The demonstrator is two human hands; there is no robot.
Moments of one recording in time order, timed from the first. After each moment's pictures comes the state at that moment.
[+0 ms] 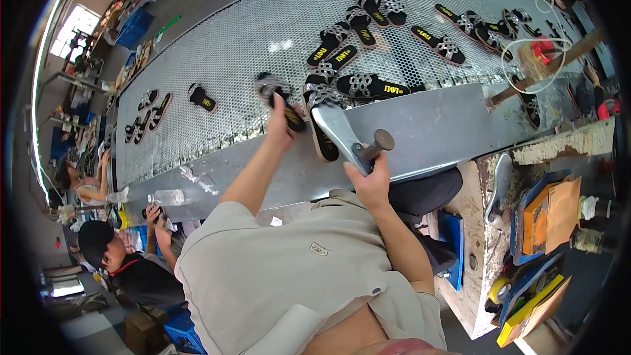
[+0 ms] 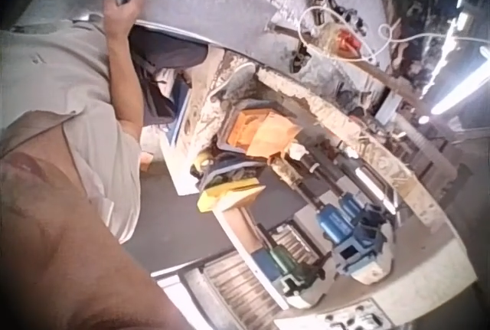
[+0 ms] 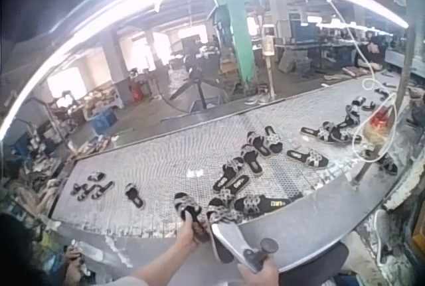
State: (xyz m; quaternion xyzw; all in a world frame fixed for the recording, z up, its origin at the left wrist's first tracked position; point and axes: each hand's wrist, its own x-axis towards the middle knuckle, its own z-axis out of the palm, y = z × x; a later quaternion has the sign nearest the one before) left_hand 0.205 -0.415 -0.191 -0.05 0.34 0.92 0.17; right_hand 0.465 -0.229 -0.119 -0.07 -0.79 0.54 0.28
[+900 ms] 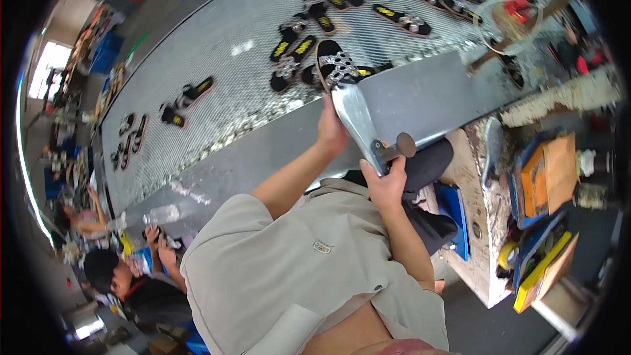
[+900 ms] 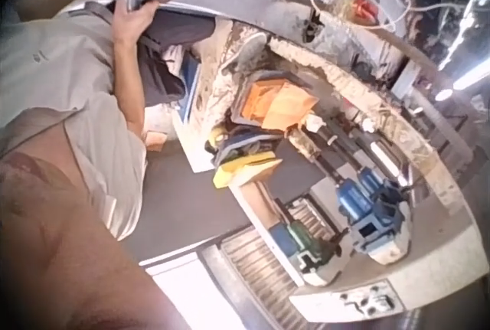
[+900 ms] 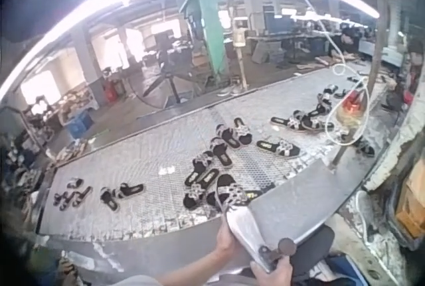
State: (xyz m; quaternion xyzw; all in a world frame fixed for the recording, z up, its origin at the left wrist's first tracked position) left_hand 0.313 -0.245 -0.142 0.11 0.29 0.90 0.30; right_hand 0.518 -0.198 -0.106 -0.20 -0.77 0.49 0.35
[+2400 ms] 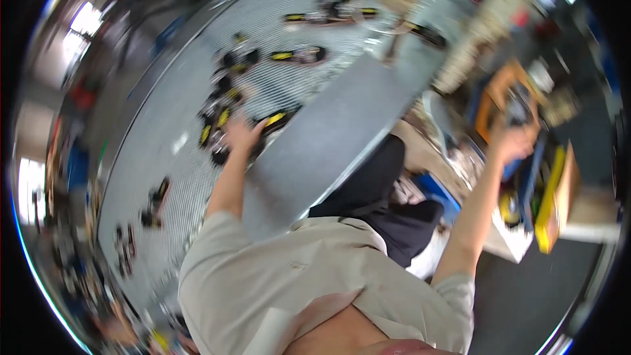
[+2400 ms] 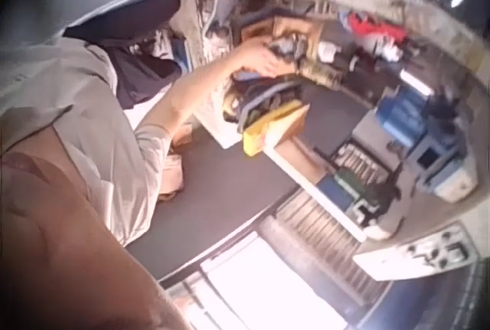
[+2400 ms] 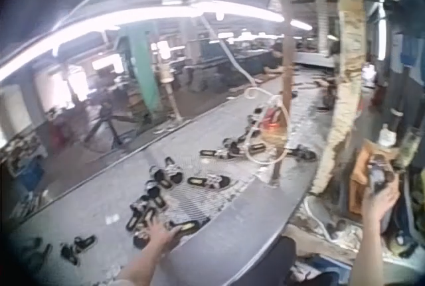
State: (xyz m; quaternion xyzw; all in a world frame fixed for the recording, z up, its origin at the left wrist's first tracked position) left_hand 0.050 -0.262 -0.144 0.24 0.95 0.13 -0.11; right_hand 0.694 0.101 -0.038 -0.70 -0.45 -0.30 0.47
